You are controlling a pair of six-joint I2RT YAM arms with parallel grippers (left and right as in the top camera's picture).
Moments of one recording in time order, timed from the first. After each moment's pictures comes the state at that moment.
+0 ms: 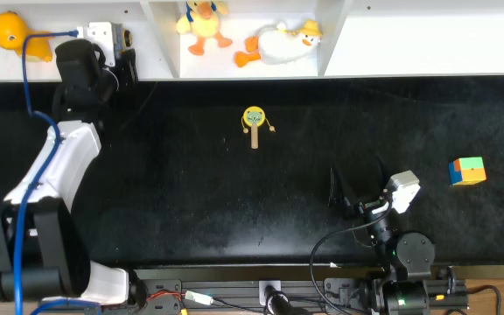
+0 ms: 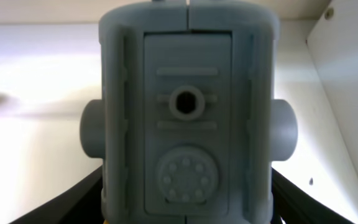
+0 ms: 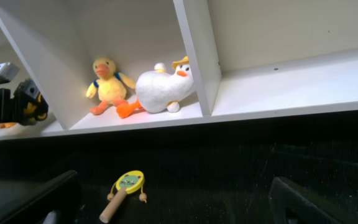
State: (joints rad) left arm 0.07 1.66 1.03 0.09 0.03 0.04; right arm 0.08 0.01 0.02 0.00 -0.24 0.29
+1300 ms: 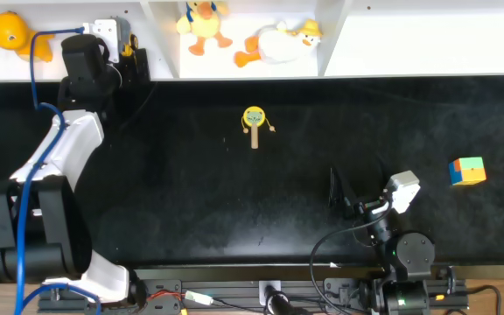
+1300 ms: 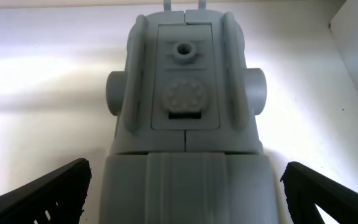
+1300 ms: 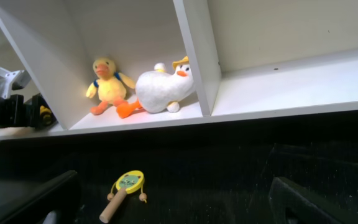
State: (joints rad) left arm 0.07 1.77 1.09 0.09 0.04 0.04; right arm 0.08 0.01 0.02 0.00 -0.24 0.29
